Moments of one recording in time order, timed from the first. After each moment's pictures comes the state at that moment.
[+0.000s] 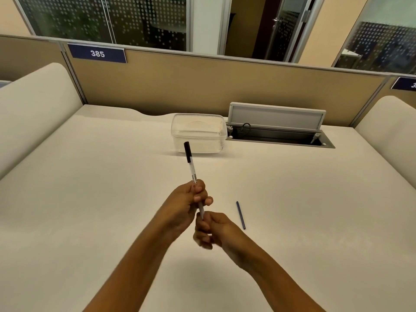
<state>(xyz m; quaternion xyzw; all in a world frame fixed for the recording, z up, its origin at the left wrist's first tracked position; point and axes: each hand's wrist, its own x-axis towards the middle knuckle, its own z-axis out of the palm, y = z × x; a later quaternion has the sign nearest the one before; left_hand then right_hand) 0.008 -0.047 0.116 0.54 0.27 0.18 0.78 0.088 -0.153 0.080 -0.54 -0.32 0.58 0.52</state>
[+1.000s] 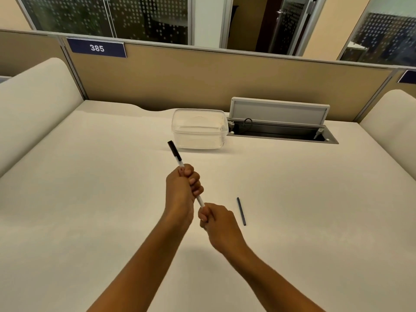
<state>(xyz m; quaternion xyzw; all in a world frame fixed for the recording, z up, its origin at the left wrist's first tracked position) 0.031 -0.046 0.122 0.38 0.37 0.35 0.77 0.077 -0.141 0.078 -0.78 -0.33 0.33 0.42</state>
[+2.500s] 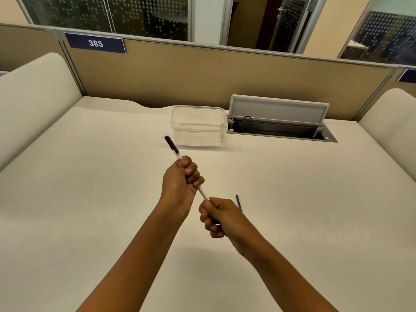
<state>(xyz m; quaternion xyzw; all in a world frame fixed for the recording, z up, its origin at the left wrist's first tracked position) 0.032 -0.037 0.126 0.28 0.31 0.34 0.84 0.093 -0.154 0.099 -0.64 -0.31 0.50 0.49</state>
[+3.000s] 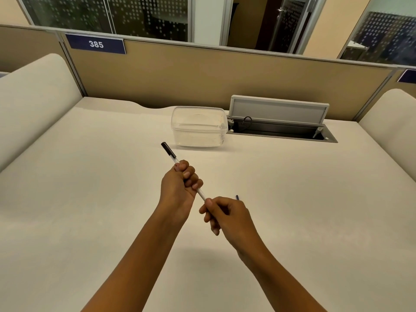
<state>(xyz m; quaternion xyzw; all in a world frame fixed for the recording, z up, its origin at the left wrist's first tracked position) 0.029 -0.039 0.120 0.24 0.31 0.36 0.85 0.086 -0.160 0.098 -0.72 -0.31 0.36 0.51</state>
